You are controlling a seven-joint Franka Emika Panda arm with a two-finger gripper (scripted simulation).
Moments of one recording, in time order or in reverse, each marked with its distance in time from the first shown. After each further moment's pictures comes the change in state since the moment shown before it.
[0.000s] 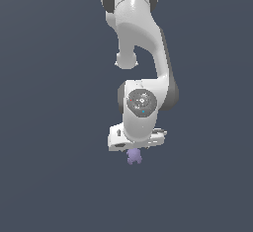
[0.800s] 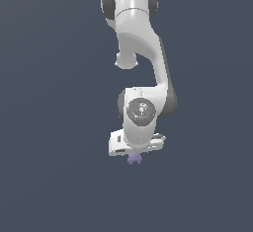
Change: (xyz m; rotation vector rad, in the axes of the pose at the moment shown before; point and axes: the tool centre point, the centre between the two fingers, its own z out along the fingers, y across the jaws) arm 0.009 0.001 0.023 0.001 0.002 -0.006
